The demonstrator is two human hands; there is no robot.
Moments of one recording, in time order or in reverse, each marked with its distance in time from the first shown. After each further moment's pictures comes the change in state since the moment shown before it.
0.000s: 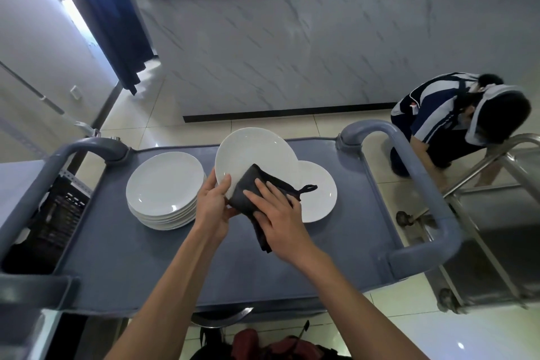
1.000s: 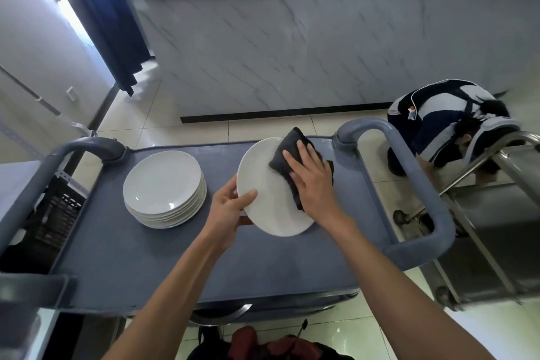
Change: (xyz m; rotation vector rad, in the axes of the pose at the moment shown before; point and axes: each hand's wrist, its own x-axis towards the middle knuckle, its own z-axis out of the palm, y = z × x) left_hand -0.026 -0.013 0.006 0.207 -0.275 0.006; right_hand 0.035 0.067 -0.048 -0.128 0.206 0.019
